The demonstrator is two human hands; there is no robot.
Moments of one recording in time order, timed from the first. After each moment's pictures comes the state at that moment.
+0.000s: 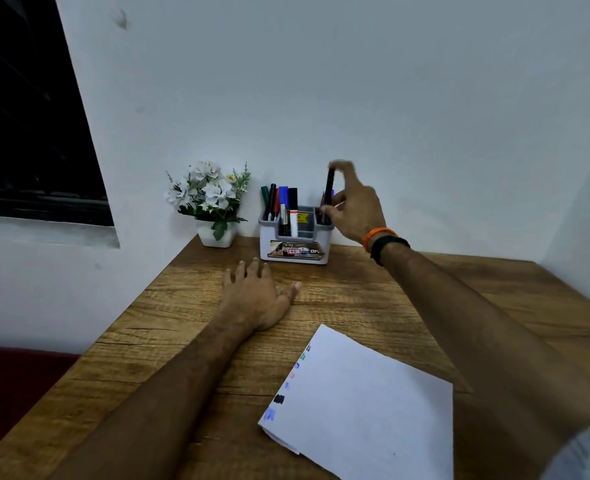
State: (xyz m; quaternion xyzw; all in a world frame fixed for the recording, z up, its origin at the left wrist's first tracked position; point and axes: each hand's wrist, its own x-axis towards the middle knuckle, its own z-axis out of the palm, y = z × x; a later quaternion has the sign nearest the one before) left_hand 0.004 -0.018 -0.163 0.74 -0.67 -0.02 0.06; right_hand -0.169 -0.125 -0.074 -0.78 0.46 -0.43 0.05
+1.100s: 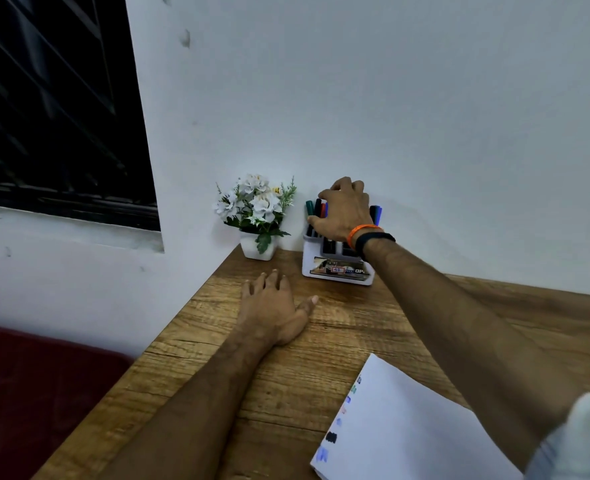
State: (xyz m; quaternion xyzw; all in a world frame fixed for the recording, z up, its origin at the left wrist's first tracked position) left_hand 0.041 -0.015 -0.161 0.75 -0.65 -0.01 0.09; right_hand -0.072 -0.138 -0.053 -0.83 0.51 -0.23 -0.08
